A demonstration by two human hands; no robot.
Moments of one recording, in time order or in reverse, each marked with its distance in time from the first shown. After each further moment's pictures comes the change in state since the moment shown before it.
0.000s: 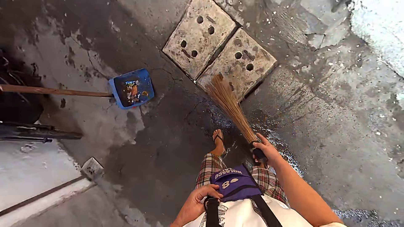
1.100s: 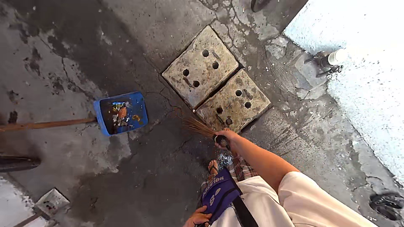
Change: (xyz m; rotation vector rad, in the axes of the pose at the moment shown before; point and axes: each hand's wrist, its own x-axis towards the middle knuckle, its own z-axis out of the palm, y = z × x) left_hand 0.112 0.135 -0.132 -0.191 0.418 -0.010; right_hand 0.198 -0.326 0.217 0.002 0.002 0.417
